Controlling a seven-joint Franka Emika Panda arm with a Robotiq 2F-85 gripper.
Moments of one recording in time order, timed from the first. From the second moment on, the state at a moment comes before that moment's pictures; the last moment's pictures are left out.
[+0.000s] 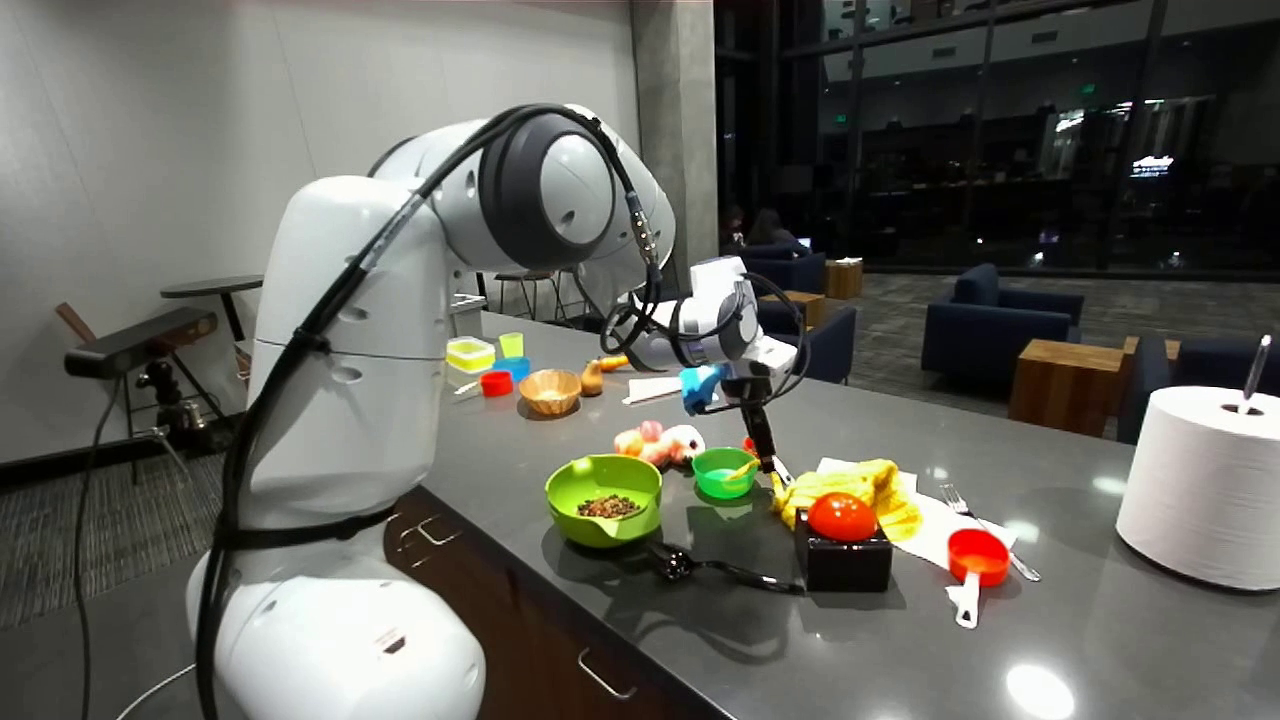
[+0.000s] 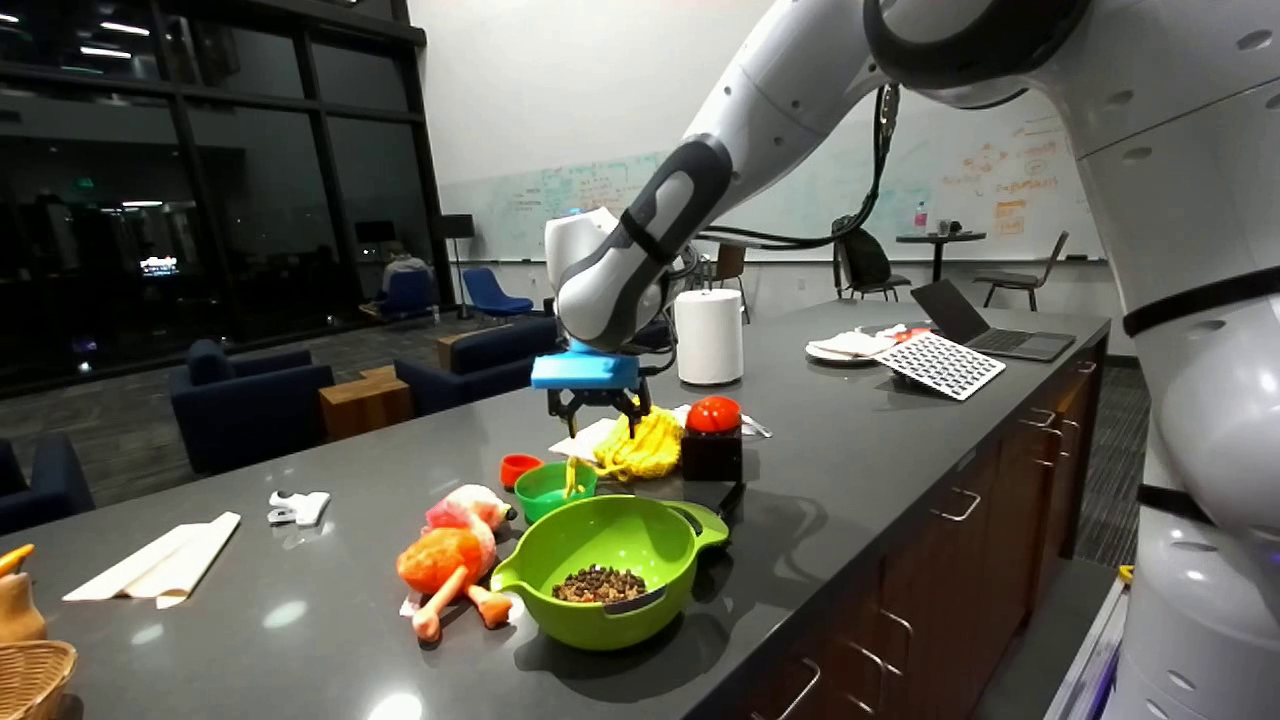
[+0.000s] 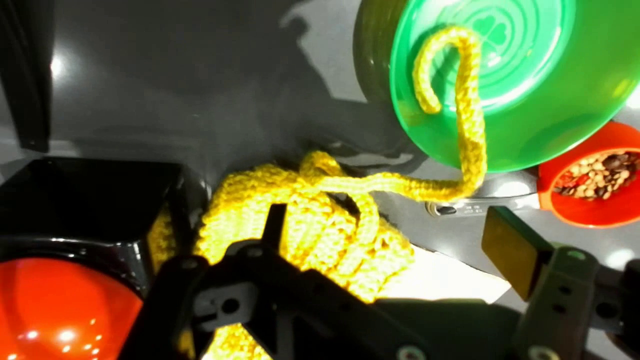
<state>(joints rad) 0.17 0.33 -0.03 -1.94 -0.26 2.43 1.14</state>
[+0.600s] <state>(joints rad) 0.17 0.14 0.05 -2.00 -0.19 2.26 0.86</state>
